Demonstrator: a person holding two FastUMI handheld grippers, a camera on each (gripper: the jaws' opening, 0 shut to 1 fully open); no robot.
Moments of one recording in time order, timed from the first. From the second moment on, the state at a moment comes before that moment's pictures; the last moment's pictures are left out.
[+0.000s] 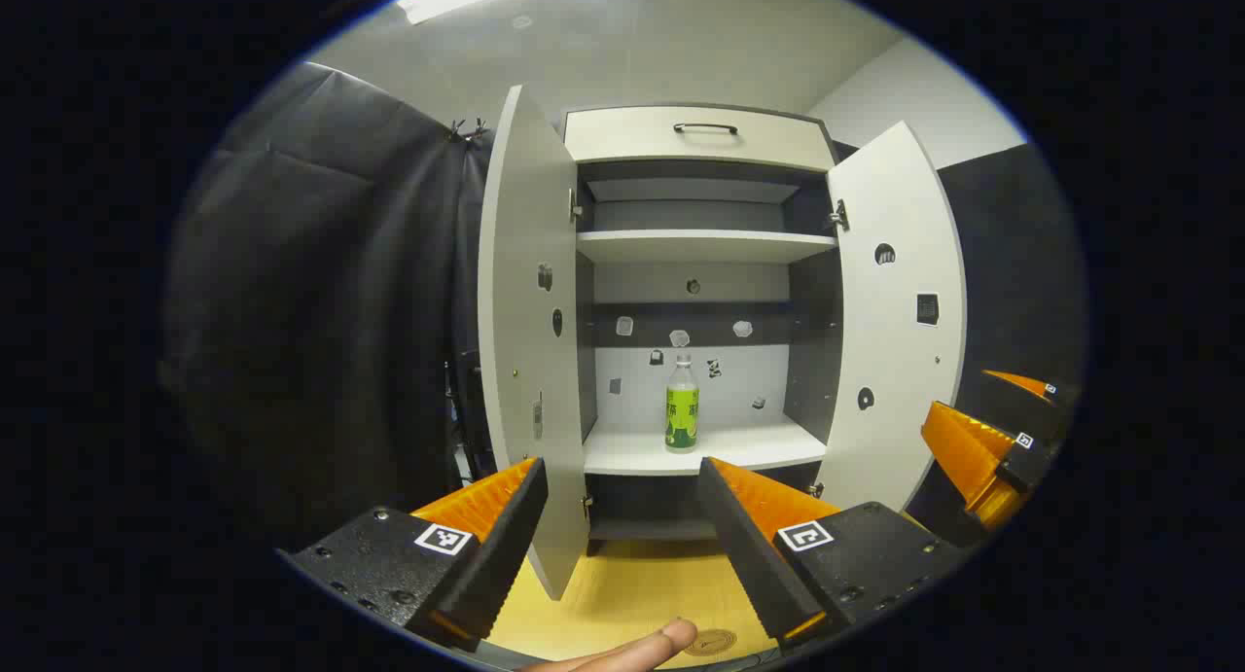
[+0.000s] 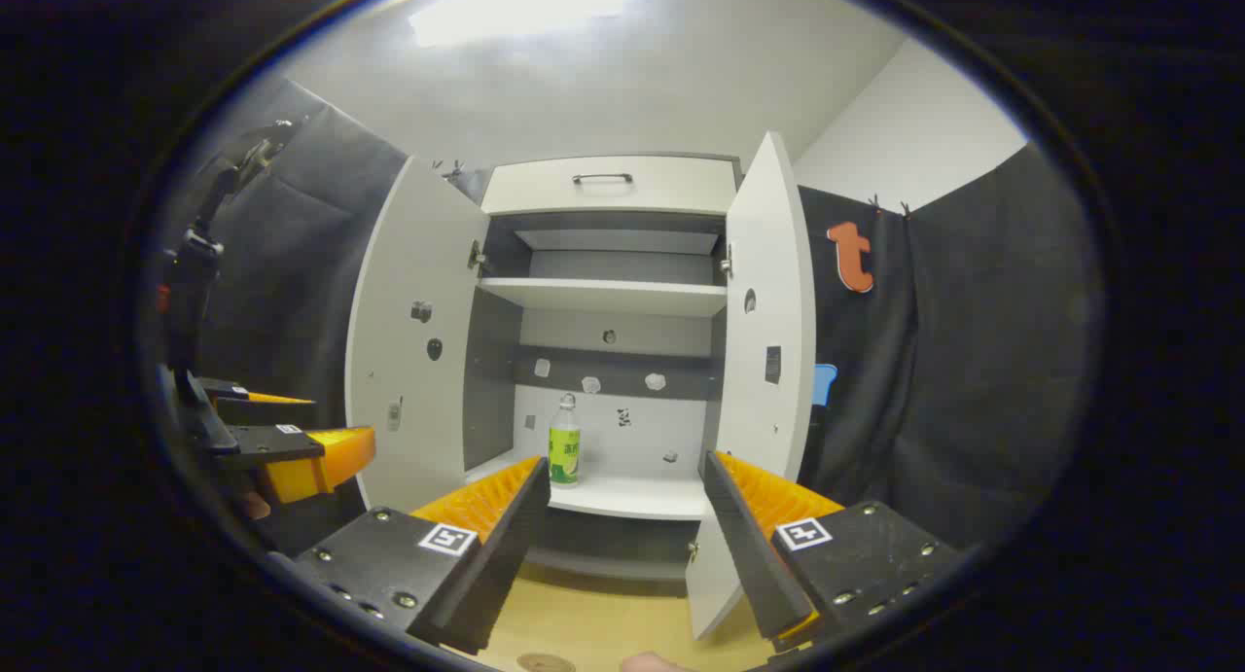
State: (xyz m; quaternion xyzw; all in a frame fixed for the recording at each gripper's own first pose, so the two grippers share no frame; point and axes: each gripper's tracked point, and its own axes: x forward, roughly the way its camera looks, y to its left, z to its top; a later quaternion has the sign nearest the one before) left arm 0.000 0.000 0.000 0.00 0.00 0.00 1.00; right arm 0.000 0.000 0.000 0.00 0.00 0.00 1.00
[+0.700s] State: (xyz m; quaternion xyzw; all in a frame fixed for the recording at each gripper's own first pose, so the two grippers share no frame) left arm 0.070 -0.005 -0.013 0.00 0.01 -0.03 1.00; right arm 0.053 0.003 -0.024 0.00 0.02 -0.01 1.00
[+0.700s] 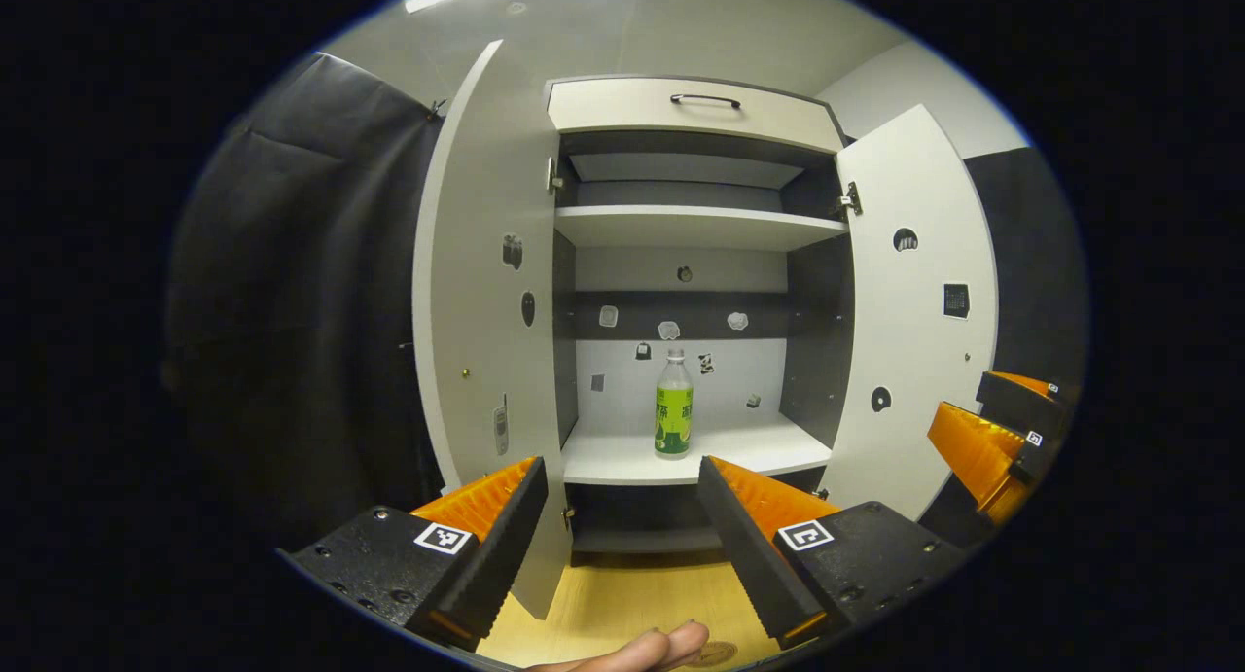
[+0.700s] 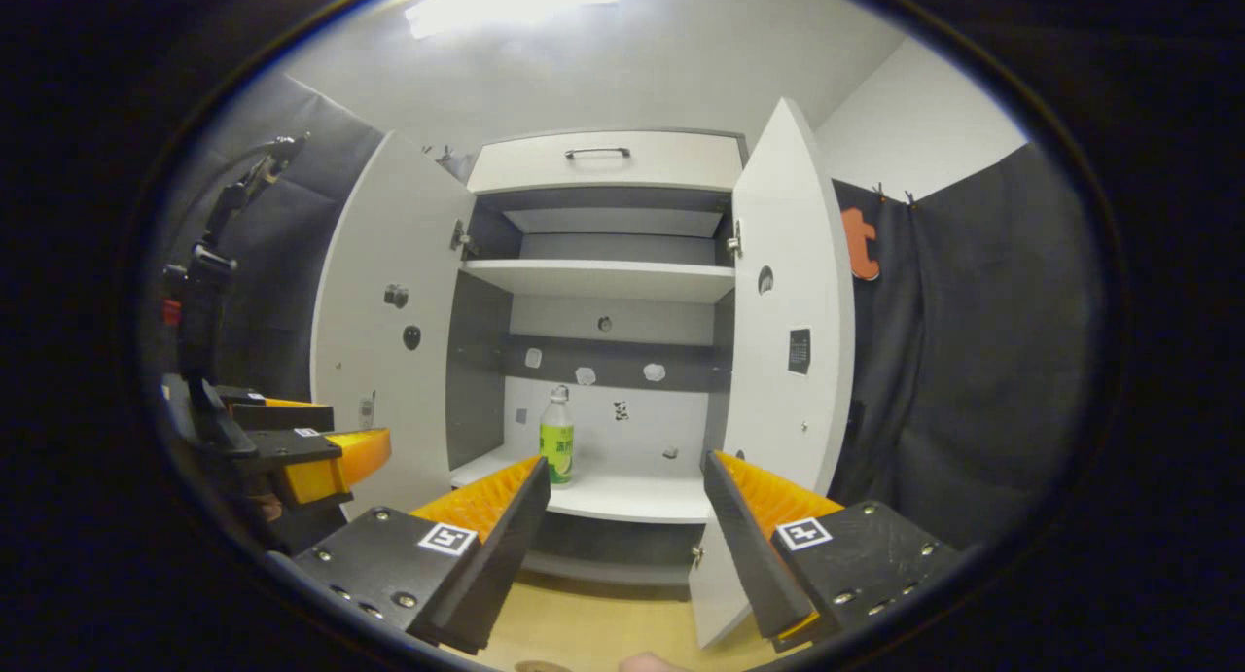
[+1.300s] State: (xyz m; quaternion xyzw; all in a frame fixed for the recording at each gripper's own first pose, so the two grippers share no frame) left arm 0.152 -0.026 -0.030 0.00 0.03 -0.05 1.00; right arm 0.078 -0.017 -0.033 0.00 0.03 -0.03 1.00
